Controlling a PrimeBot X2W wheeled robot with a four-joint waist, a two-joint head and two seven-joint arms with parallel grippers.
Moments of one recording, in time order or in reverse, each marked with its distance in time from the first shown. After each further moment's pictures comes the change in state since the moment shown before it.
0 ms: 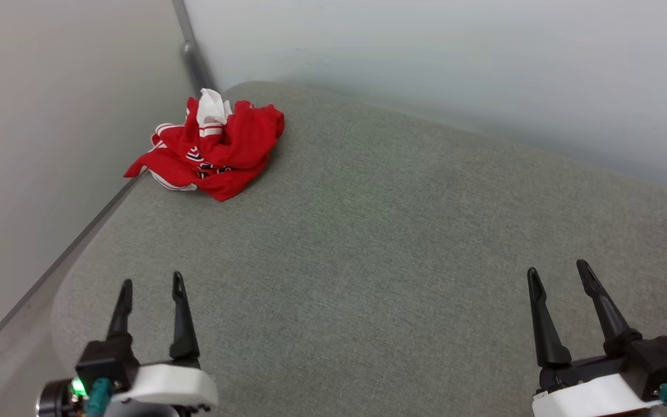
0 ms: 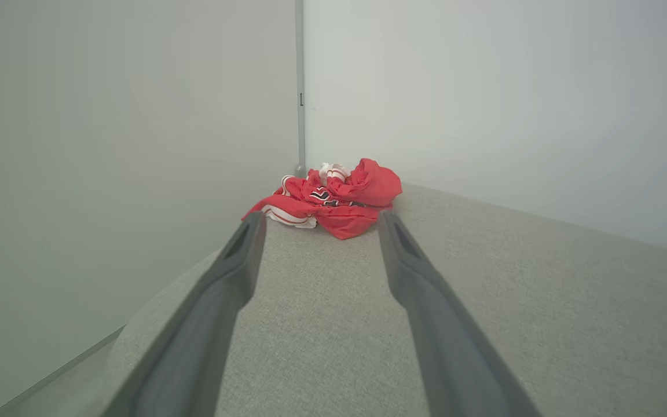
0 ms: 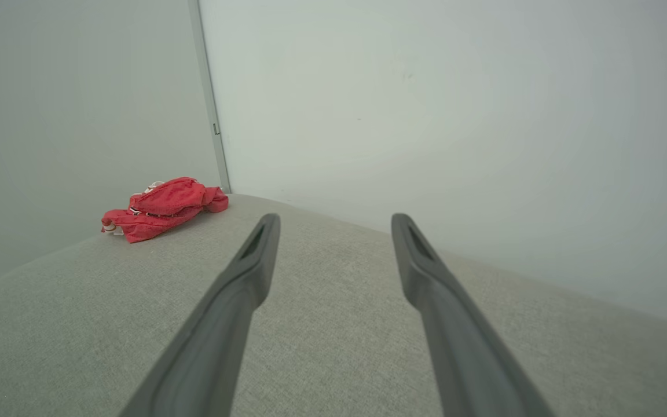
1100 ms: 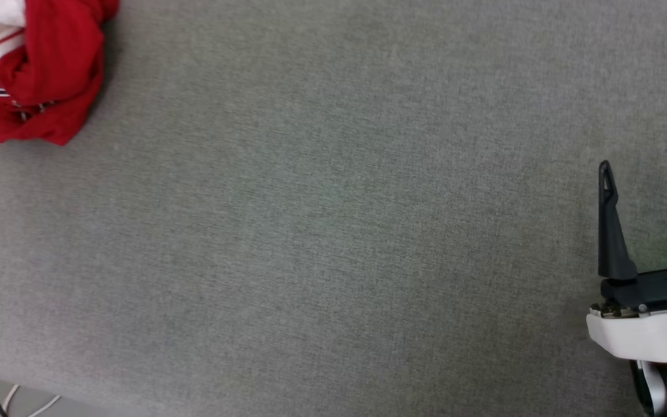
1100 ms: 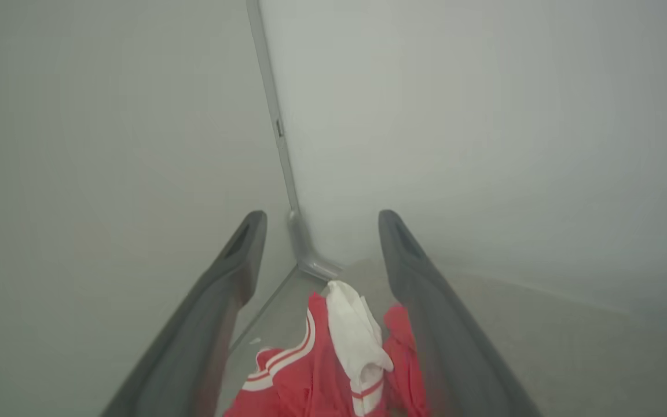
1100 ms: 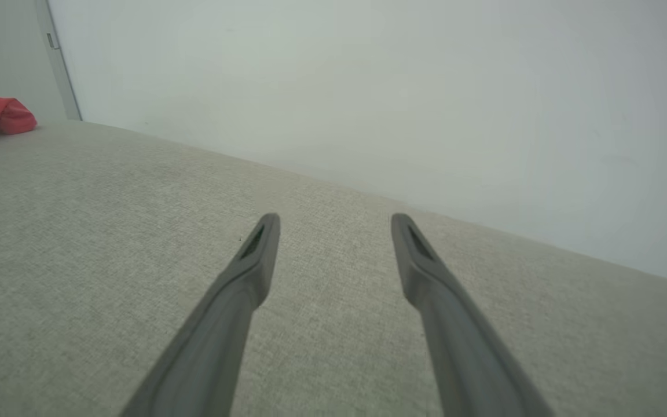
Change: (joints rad) left arm -0.962 0.519 0.236 0.540 -0.310 -0.250 0.255; right arm -0.176 -0.023 -0.102 -0.193 -0.214 0.000 0.000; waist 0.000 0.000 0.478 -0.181
